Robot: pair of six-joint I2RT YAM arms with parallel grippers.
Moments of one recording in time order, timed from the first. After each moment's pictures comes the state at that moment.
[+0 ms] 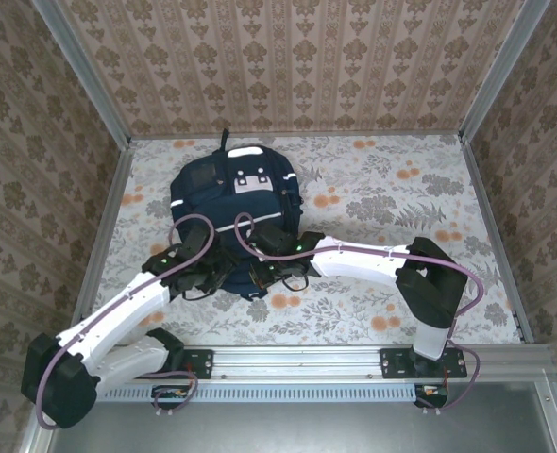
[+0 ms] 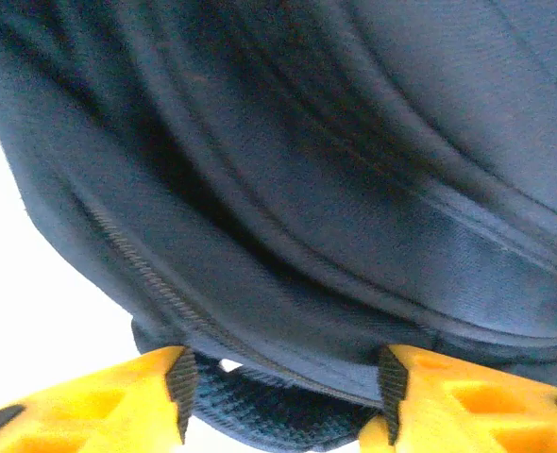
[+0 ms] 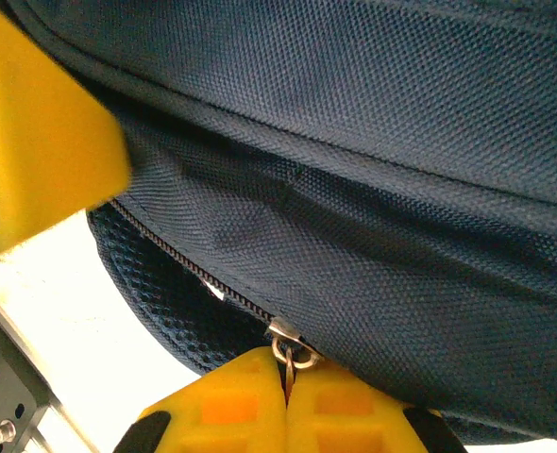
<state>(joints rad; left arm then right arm) -0.64 1.00 0.66 -0.67 0.02 -1.35 0.99 1.79 1.25 -0.45 -0.11 0.52</state>
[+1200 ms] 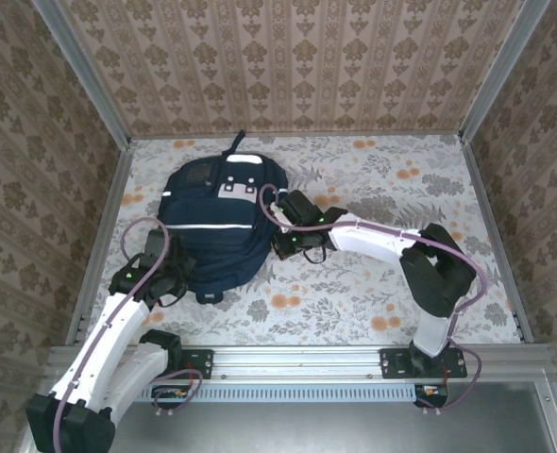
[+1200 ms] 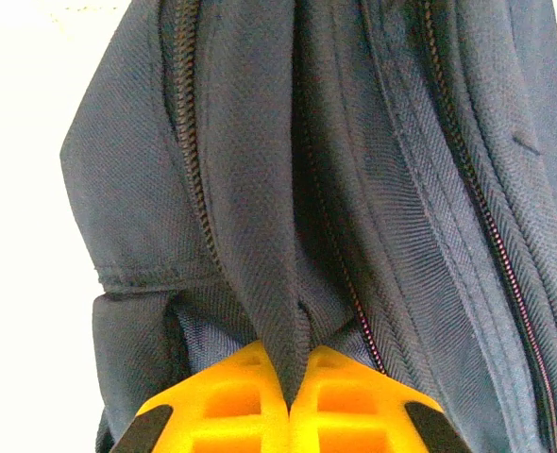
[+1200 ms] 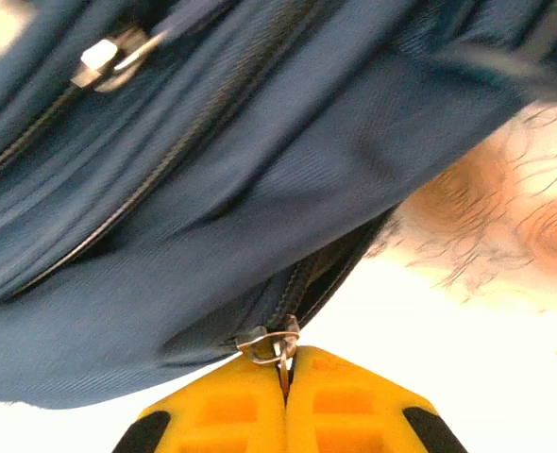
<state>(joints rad) -0.29 0.77 0.63 -0.86 -0.03 -1.23 0.72 1.82 1.25 -0.41 -0.16 0.30</state>
